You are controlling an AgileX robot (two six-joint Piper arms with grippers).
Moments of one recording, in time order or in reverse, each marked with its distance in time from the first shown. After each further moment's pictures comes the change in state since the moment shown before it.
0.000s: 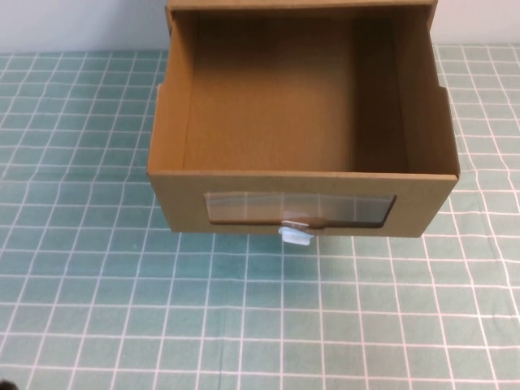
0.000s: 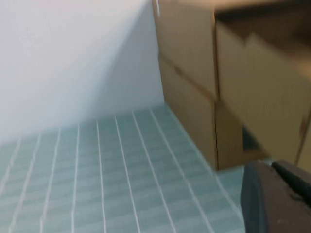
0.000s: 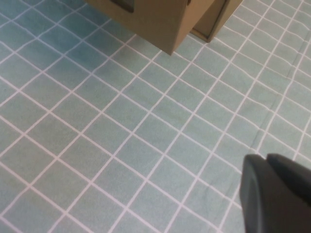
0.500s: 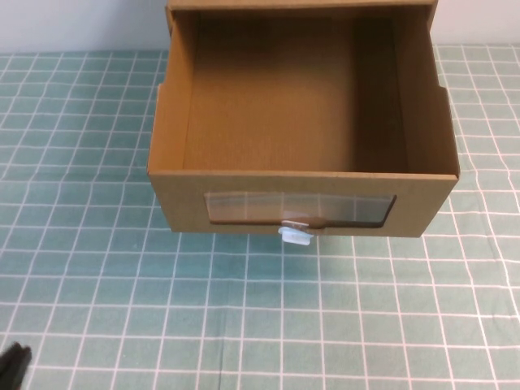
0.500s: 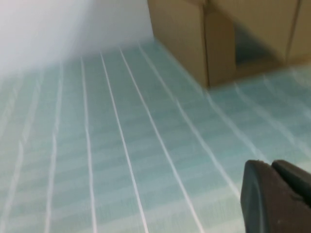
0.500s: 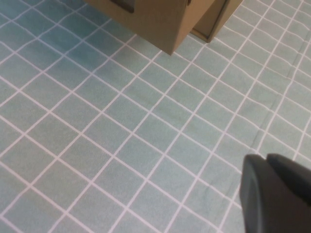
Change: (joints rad) right arm 0.000 0.000 0.000 0.000 0.000 0.000; left arm 0.000 -0.245 0.300 0.000 0.068 0.035
